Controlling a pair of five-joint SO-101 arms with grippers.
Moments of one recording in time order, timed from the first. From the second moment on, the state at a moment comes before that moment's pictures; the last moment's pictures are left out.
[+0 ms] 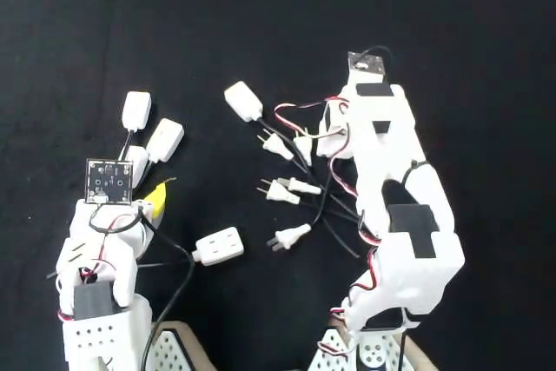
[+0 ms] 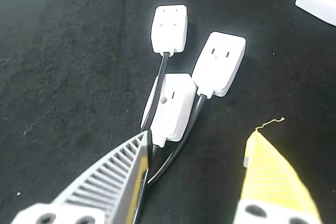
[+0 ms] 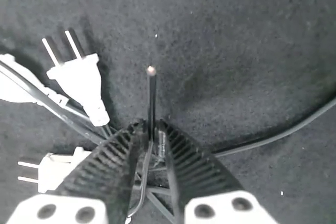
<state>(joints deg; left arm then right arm) -14.5 -104.1 96.2 50.1 -13.2 -2.3 14.6 13.0 68.6 -11.0</state>
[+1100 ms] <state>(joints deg) -14.5 -104.1 96.2 50.1 -13.2 -5.1 1.8 20.1 75.3 -15.3</state>
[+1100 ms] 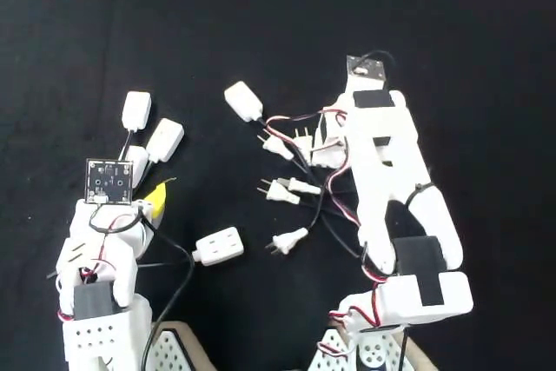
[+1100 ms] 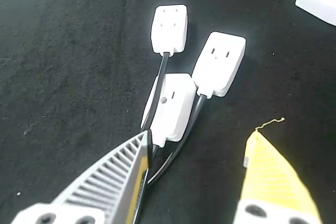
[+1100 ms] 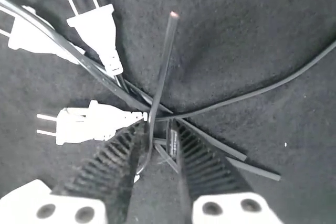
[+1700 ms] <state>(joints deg) -14.5 -104.1 96.2 50.1 -13.2 -15.6 -15.0 32.6 86.1 -15.3</state>
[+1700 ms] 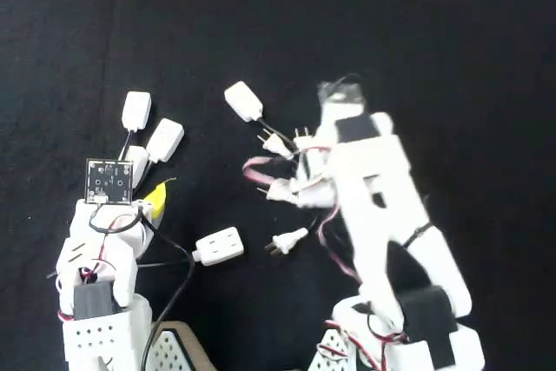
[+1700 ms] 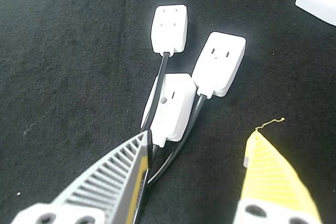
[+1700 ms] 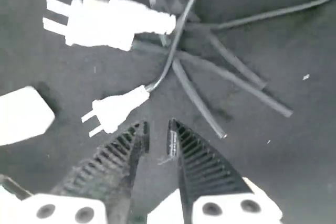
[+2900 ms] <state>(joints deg) -14.5 -104.1 96.2 50.1 -13.2 -20.0 8.3 28.6 76.6 -34.2</state>
